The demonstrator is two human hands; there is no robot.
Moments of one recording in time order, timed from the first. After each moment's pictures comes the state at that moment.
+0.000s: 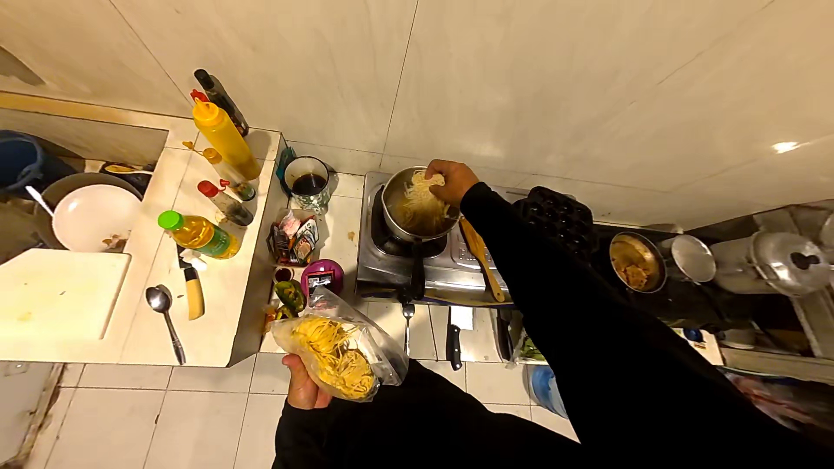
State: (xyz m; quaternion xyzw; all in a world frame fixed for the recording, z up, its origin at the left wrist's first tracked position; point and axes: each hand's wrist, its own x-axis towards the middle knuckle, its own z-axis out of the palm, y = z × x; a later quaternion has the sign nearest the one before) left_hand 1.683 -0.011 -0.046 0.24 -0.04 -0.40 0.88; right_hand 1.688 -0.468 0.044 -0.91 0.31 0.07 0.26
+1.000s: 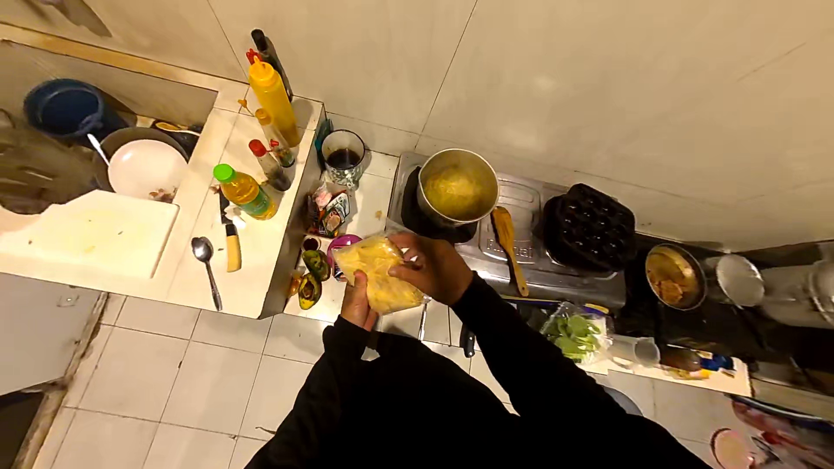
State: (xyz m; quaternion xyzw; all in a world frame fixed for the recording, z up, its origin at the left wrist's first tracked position) left_hand 1.699 -0.077 -0.051 0.40 0.06 -0.40 0.82; right_hand 1.637 -0.237 0.060 -0.89 0.14 -0.02 0.44
